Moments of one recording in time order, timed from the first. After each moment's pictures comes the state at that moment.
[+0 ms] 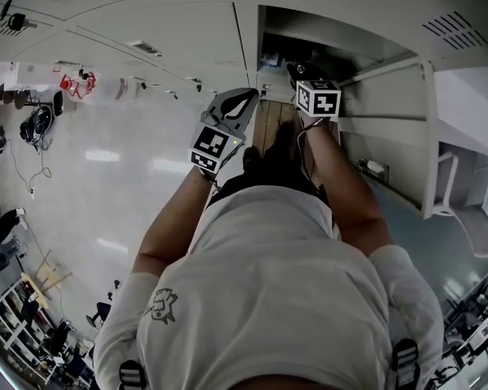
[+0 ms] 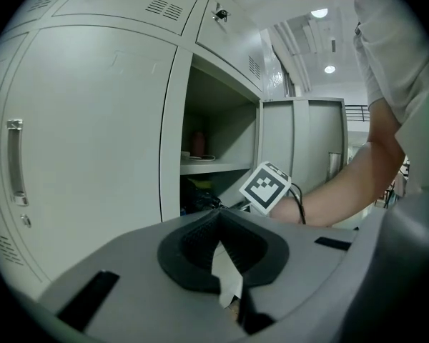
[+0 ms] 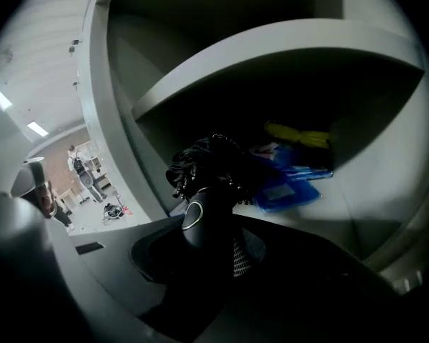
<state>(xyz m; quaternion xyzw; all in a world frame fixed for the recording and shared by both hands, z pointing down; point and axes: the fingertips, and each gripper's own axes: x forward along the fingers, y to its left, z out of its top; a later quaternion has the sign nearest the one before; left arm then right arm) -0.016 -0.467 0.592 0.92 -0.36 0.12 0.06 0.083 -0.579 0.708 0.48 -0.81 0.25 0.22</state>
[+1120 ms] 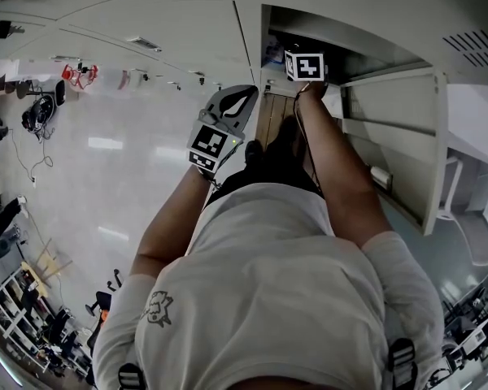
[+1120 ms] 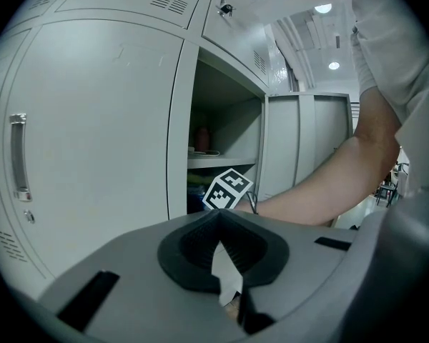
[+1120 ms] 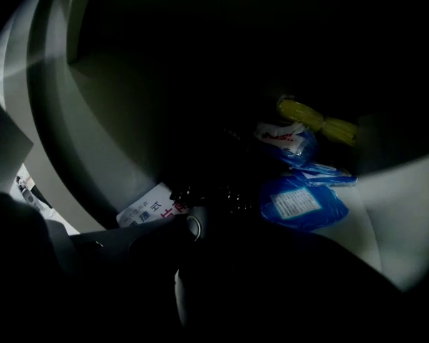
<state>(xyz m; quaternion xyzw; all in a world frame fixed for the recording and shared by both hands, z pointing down) -0.022 -0.474 0.602 0.92 -0.37 0.13 0.06 0.071 -0.652 0.769 0.50 -0.77 0.24 0.31</state>
